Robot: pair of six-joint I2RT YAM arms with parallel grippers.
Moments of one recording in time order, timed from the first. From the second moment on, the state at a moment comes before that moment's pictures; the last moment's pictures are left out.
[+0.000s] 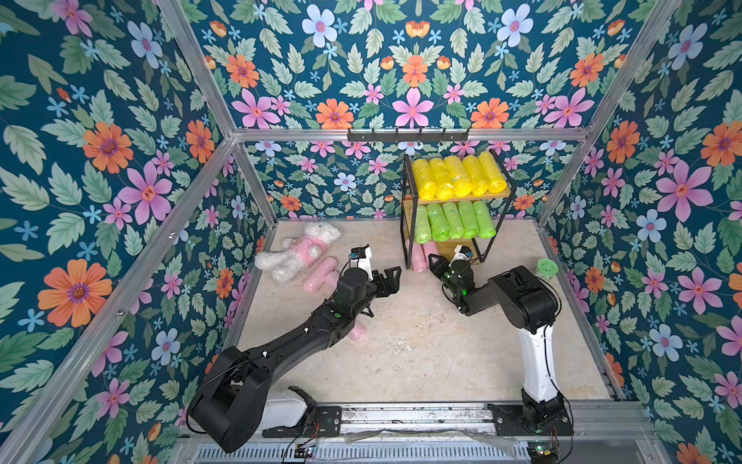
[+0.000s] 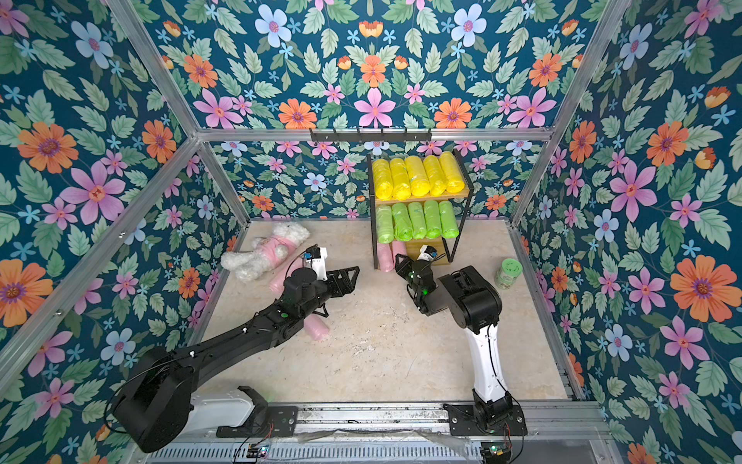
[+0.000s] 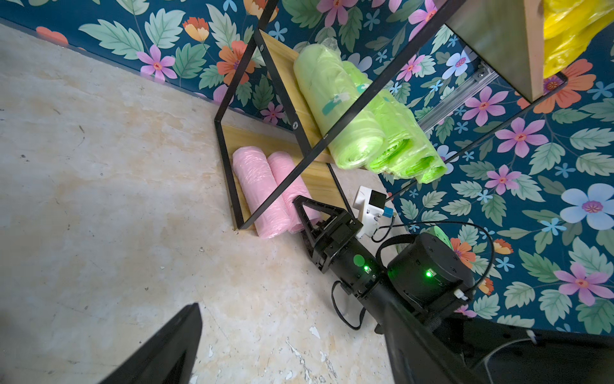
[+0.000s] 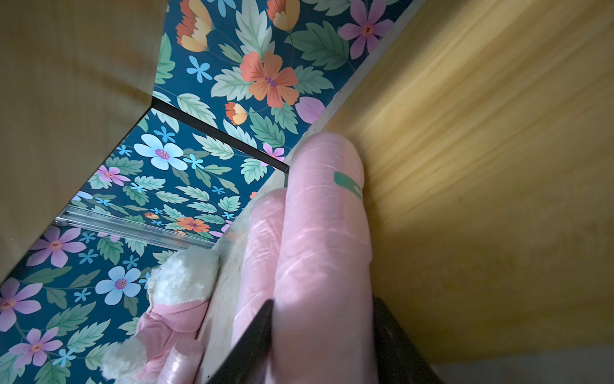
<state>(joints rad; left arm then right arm) -0.64 1.30 0.69 0.32 -0.04 -0.66 0.45 2.20 0.97 1.00 0.02 0.98</state>
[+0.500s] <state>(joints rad) -0.61 1.28 0.66 0.30 -0.04 -0.65 0.45 2.15 0.93 0.98 0.03 0.99</state>
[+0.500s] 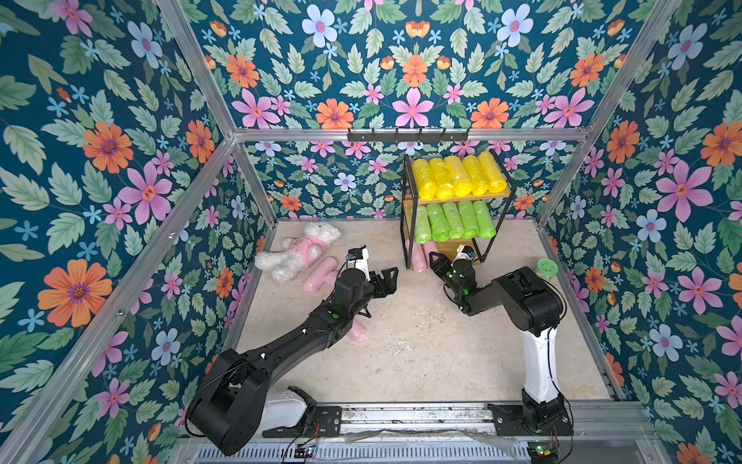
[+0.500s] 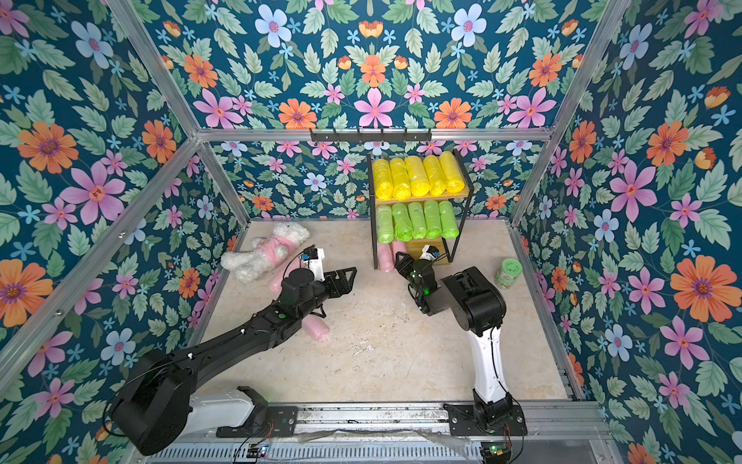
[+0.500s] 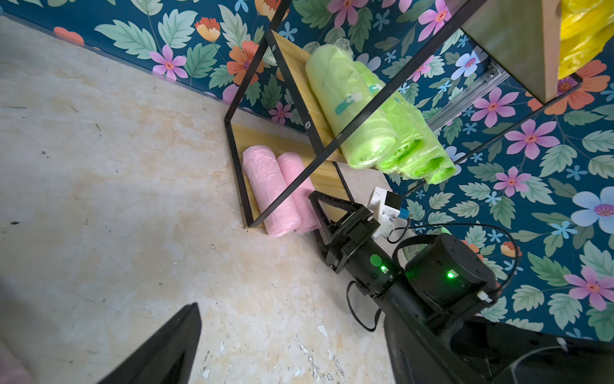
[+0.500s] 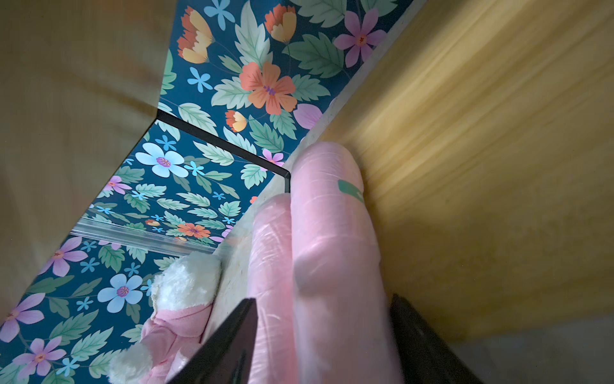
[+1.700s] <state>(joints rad) -0.35 1.20 0.50 -0.17 -0.25 -0.68 0.48 1.67 0.47 1.01 0.11 0.87</state>
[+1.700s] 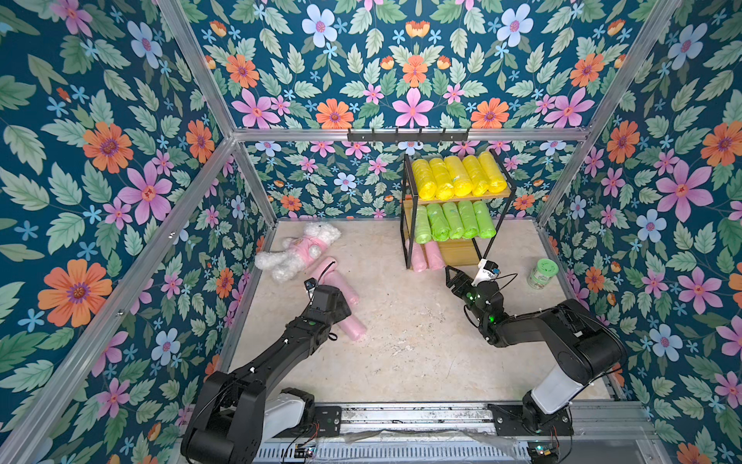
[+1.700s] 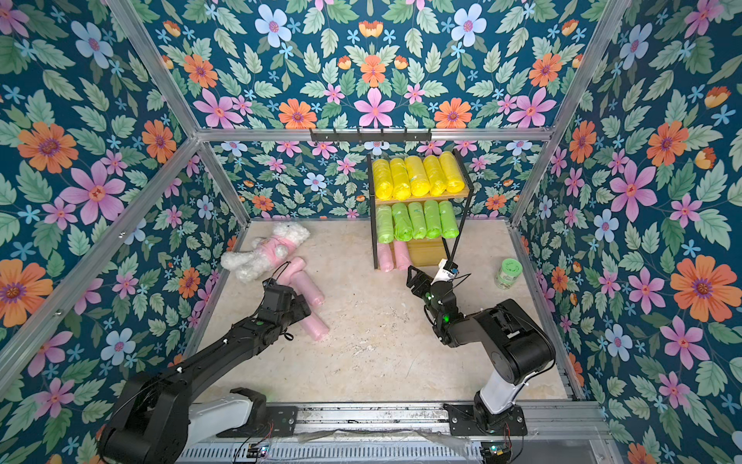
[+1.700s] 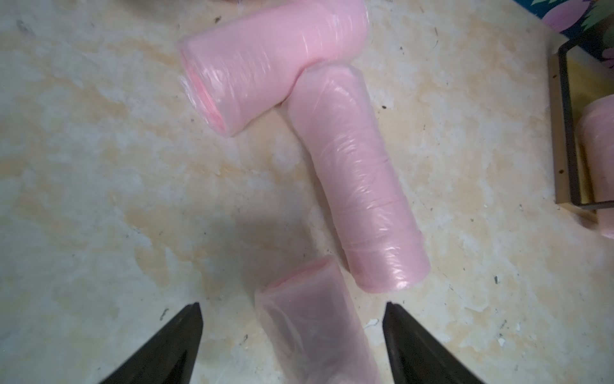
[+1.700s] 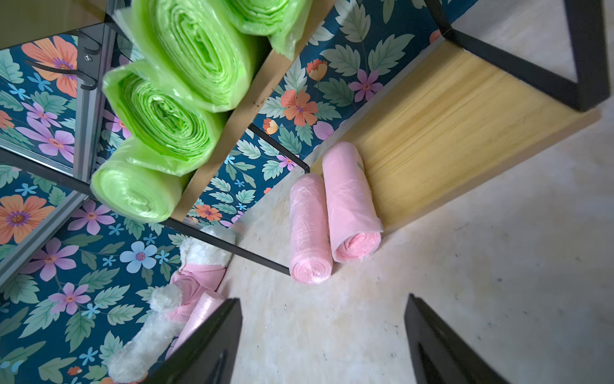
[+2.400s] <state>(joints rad) -0.35 1.30 0.44 0.01 -0.15 -0.73 0.48 1.68 0.42 1.02 0.05 0.87</state>
